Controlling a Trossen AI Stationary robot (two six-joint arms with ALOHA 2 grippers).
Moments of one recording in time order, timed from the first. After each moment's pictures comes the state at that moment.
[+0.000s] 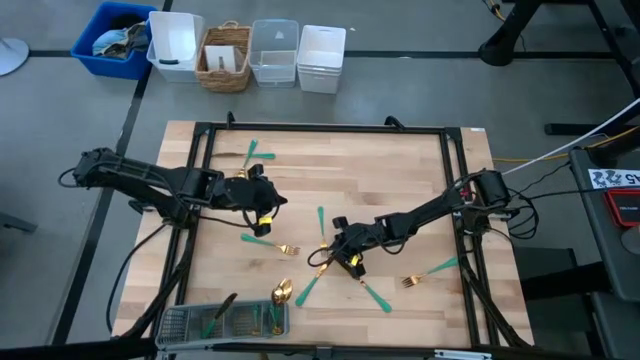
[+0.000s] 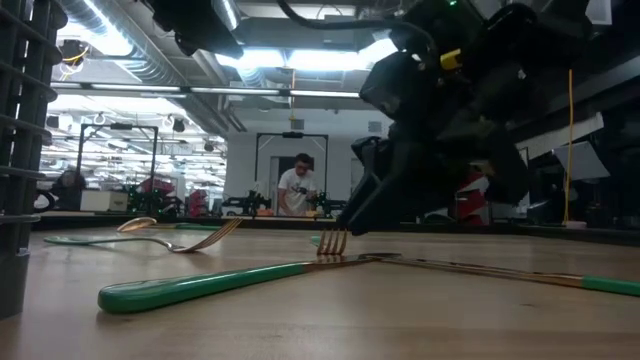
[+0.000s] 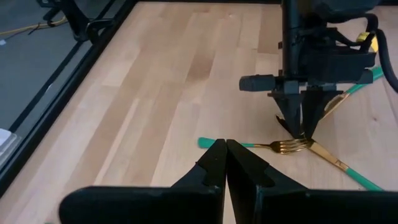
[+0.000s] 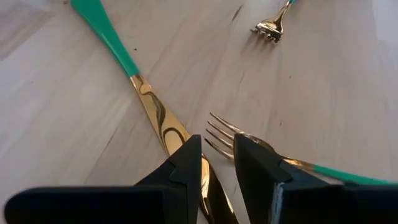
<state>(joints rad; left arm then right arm) -0.16 1.11 0.92 -0.46 -0.37 -0.15 0.23 1.87 0.85 0.34 -0.03 -0.19</state>
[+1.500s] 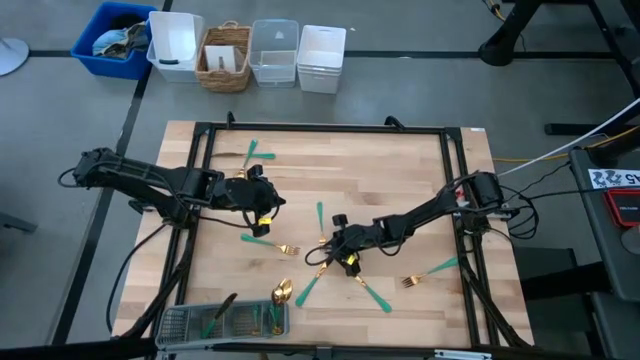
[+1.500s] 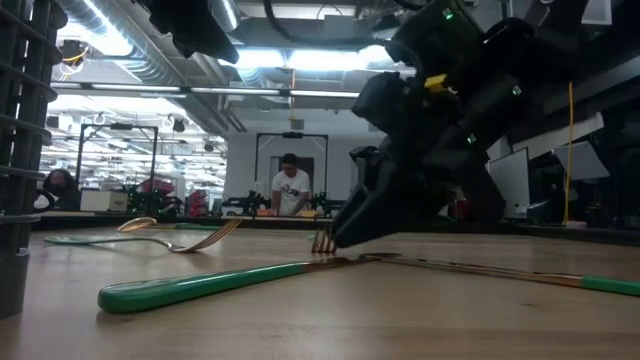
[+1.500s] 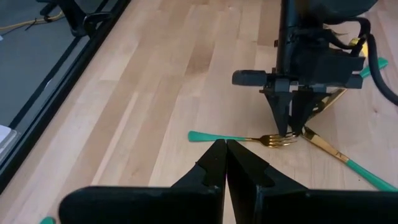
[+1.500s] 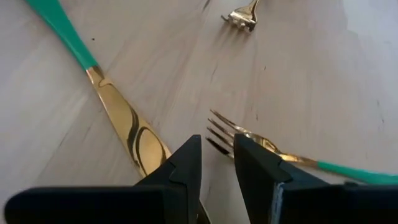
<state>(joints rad) -0.16 1.11 0.92 -0.49 -0.37 -0.15 0.23 1.92 0.85 0.40 0.08 -0.19</state>
